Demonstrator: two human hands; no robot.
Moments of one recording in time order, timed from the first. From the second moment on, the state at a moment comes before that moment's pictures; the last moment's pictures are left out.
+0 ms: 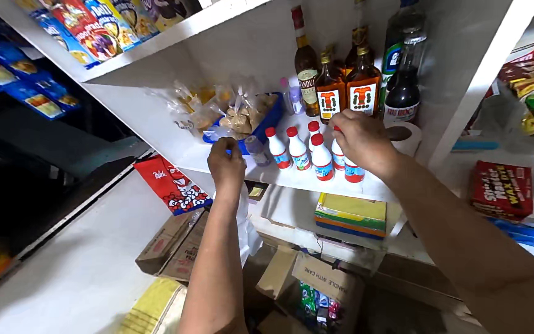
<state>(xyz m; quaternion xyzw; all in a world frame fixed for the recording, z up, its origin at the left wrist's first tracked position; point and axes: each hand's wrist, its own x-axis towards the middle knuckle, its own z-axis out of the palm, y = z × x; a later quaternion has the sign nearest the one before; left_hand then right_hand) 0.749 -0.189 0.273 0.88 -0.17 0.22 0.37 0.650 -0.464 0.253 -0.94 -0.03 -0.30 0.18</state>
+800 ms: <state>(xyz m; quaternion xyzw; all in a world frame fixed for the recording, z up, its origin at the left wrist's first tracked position) 0.767 -0.184 0.206 0.89 -0.13 0.10 0.43 0.513 -0.427 0.193 -0.76 -0.22 -0.55 0.27</state>
